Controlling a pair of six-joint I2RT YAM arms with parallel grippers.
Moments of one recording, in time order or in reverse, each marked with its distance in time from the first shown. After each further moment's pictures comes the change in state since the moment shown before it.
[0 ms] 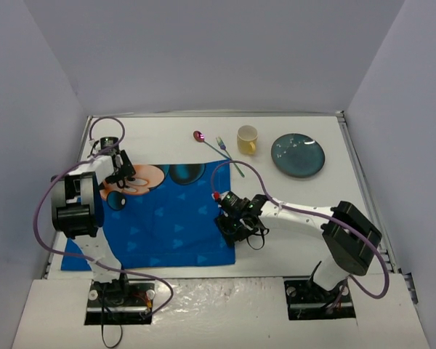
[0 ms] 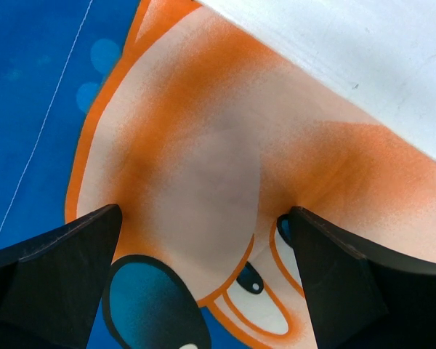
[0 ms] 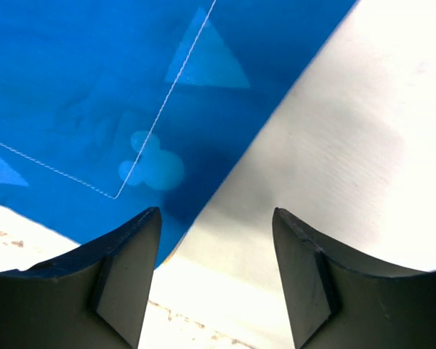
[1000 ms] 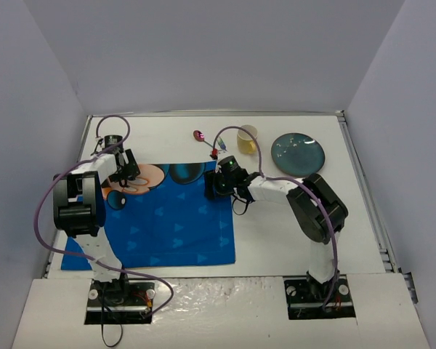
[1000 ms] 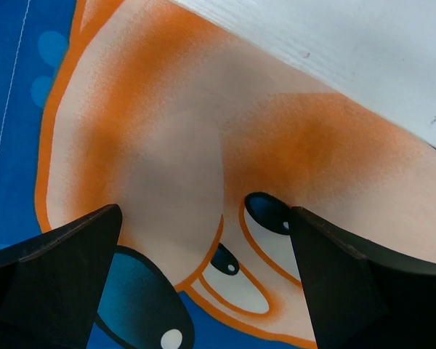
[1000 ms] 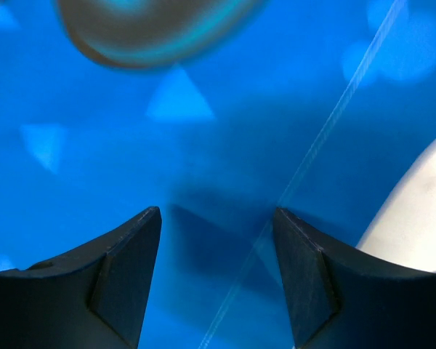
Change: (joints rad) left arm -0.032 -0.004 0.014 -0.032 0.044 0.038; right arm -0.244 0.341 0.244 0.548 -0.062 -0.037
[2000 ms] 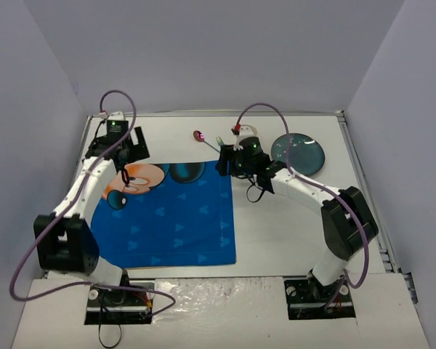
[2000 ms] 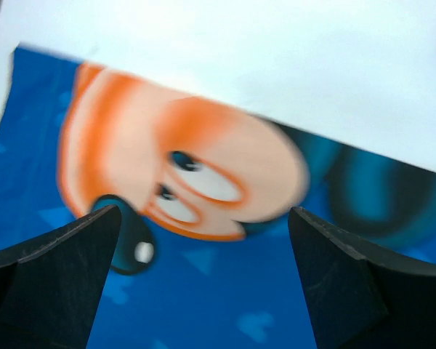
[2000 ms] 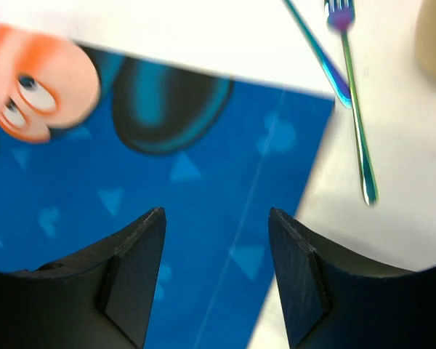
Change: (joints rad) left arm -0.166 -0.339 0.062 -0.137 -0.004 0.021; right arm -0.105 -0.256 -0.026 0.000 0.029 0.027
